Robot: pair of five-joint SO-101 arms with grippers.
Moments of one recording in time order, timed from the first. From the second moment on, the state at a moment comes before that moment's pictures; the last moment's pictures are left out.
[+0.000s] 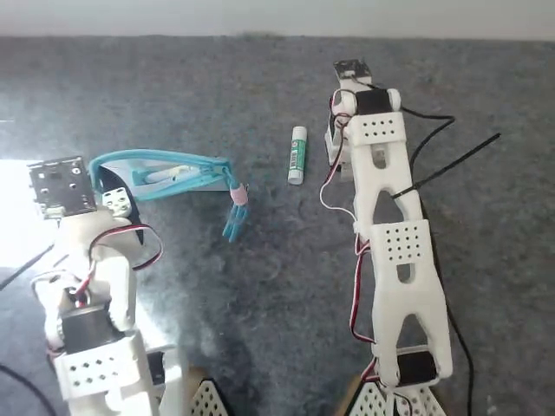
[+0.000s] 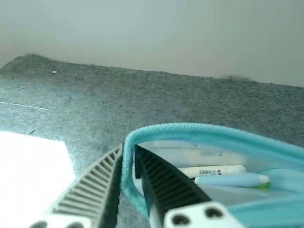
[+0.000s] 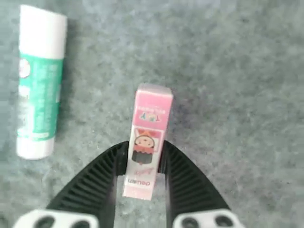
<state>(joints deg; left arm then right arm) -18.5 -68.2 60.4 50.6 4.1 -12.9 63.5 -76.7 100.7 2.1</state>
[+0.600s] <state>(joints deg) -12.8 -68.3 67.3 39.7 3.9 -37.5 -19.8 -3.5 100.7 16.0</state>
